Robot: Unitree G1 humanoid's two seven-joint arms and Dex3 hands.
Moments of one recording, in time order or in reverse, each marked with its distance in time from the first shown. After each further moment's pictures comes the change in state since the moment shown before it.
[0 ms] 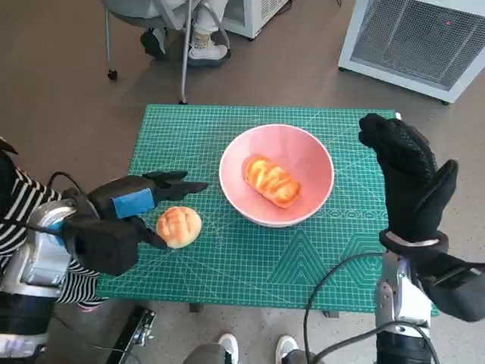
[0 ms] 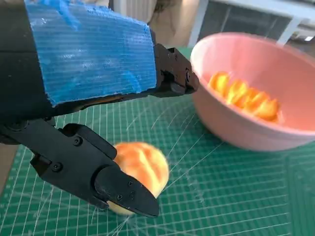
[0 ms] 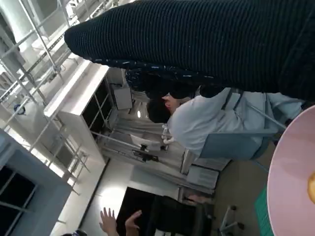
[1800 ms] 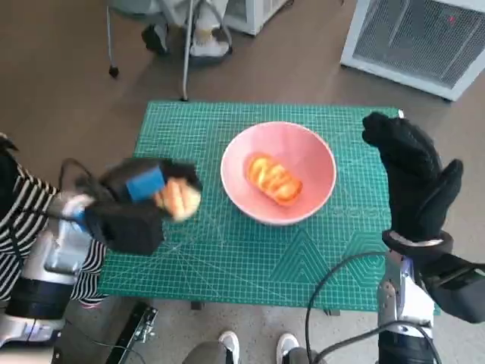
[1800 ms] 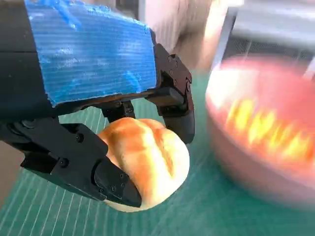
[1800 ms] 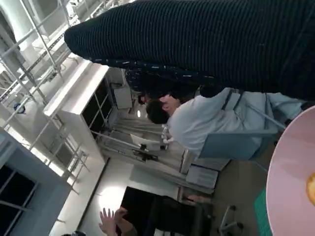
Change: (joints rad) left arm -0.155 -0.046 0.037 -0.058 0.096 0.085 0.169; right arm 0.005 -0.001 -0.004 -0.005 0.001 0.005 0.008
